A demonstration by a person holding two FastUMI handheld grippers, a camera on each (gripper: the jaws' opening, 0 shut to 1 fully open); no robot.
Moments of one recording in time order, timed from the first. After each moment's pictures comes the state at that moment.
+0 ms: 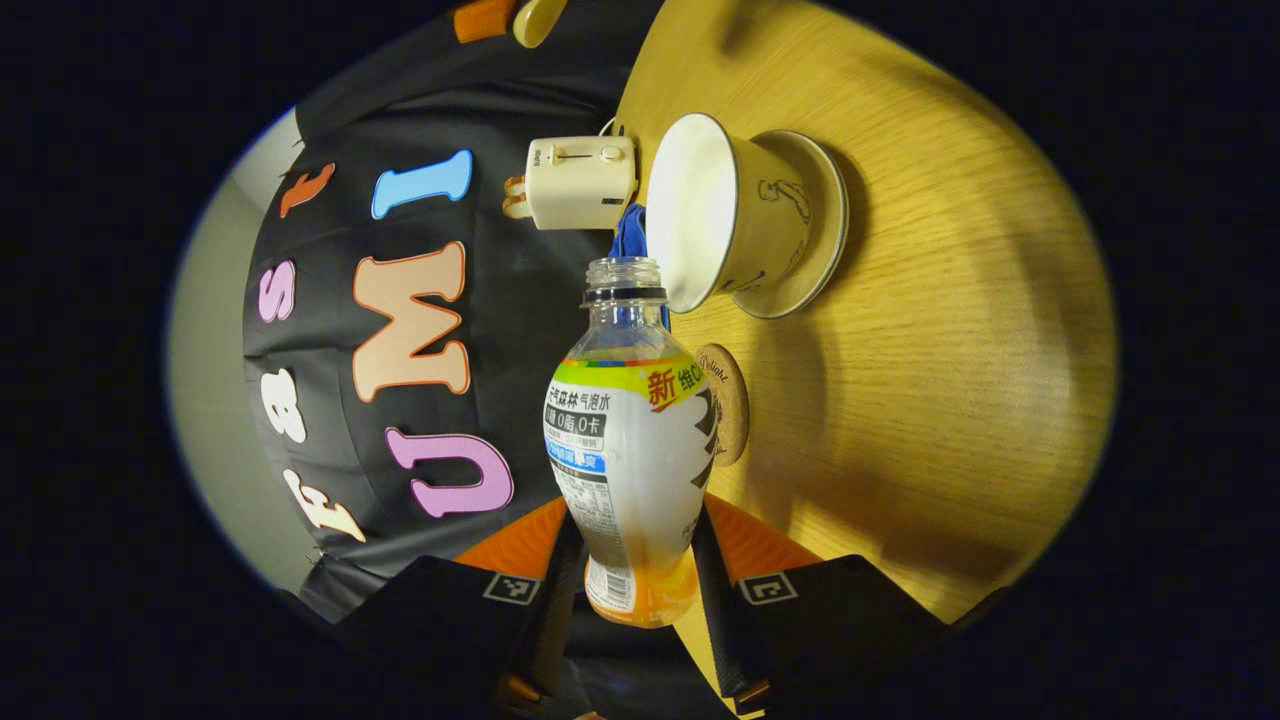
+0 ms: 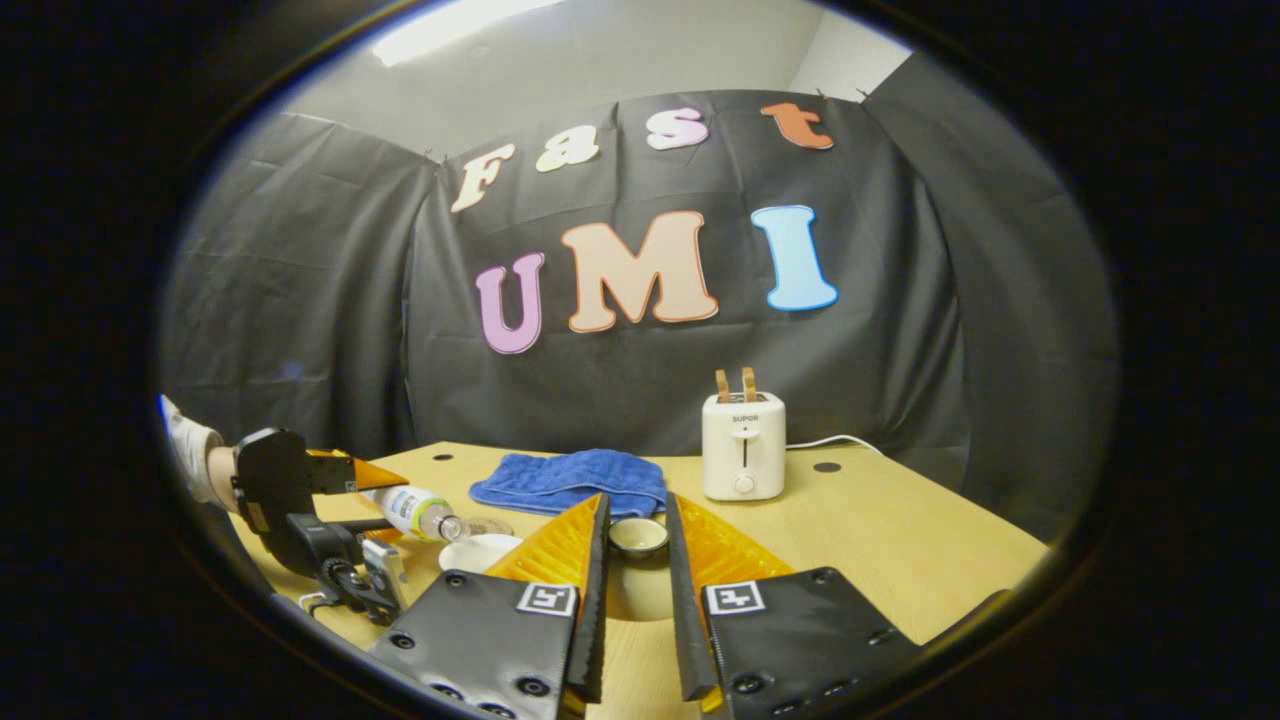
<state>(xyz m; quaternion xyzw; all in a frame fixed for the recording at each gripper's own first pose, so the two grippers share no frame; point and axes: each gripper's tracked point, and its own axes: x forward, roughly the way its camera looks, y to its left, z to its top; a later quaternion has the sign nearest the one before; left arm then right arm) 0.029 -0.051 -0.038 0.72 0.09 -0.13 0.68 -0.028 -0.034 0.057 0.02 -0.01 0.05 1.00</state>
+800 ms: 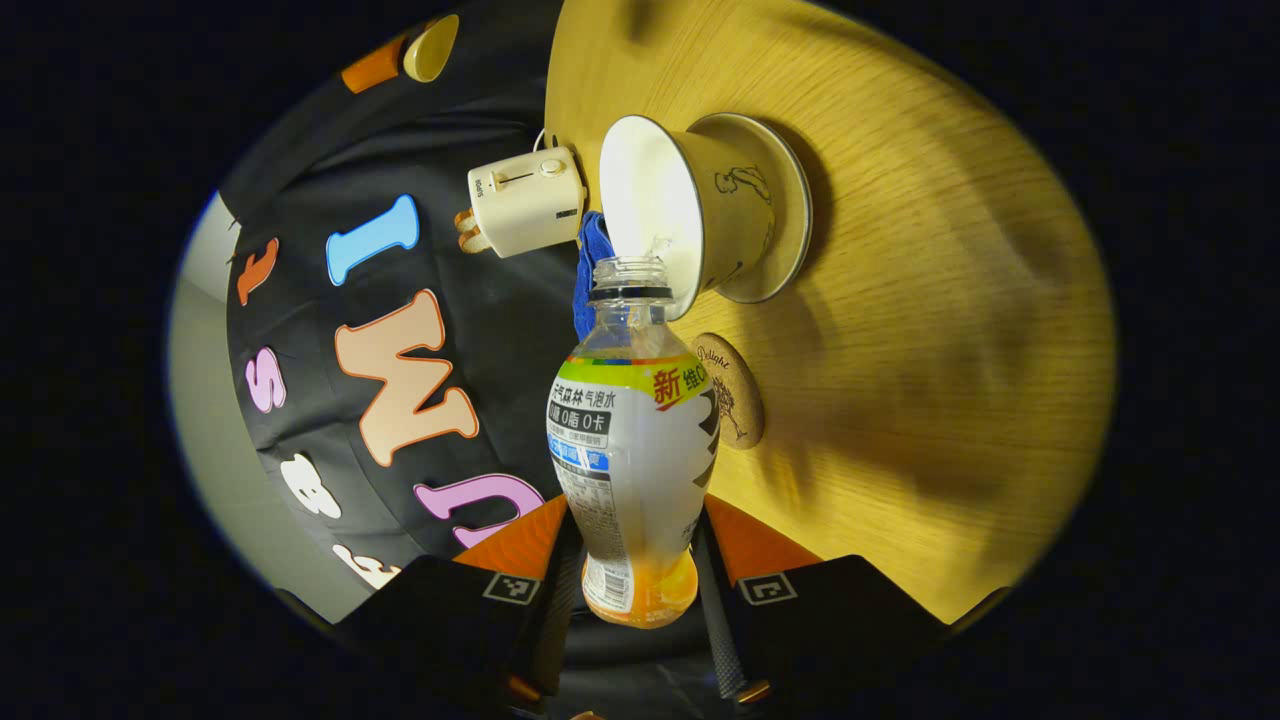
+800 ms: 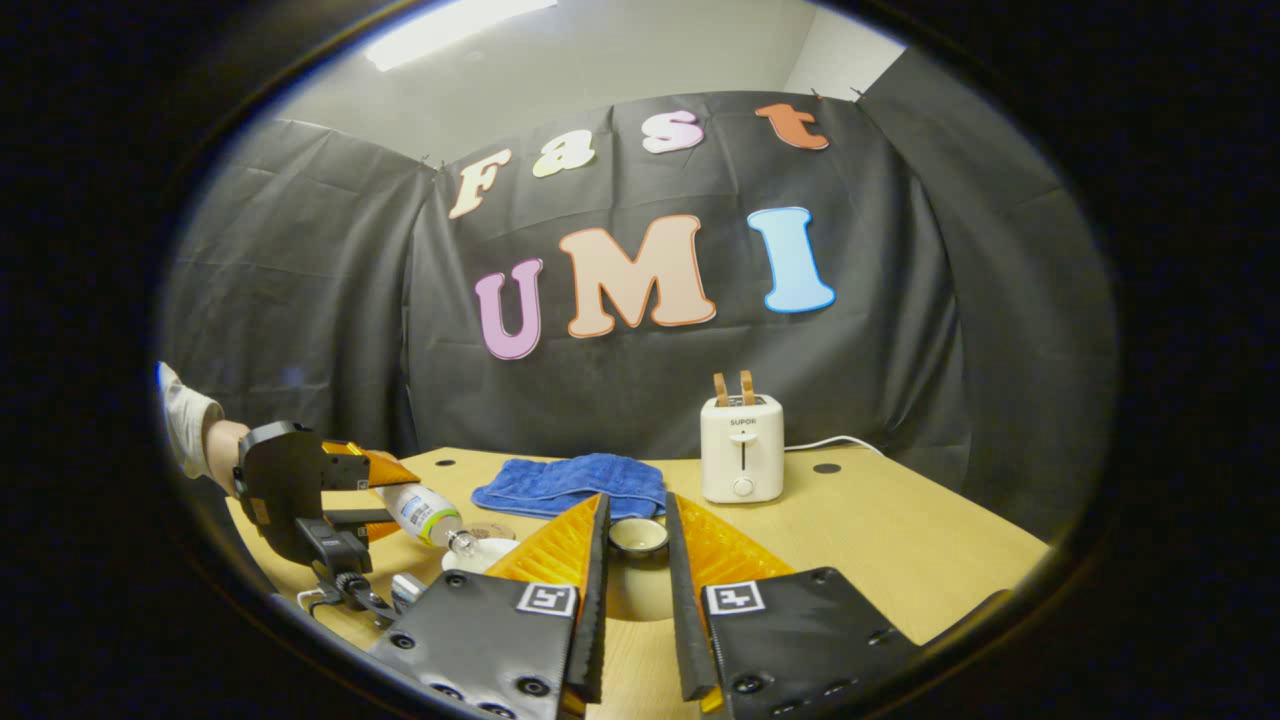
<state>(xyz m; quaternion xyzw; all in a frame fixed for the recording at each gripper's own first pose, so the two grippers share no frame) 0.032 -0.051 -0.019 0.80 0.08 -0.14 0.58 -0.031 -0.038 0.062 0.03 -0.01 0.06 1.00</state>
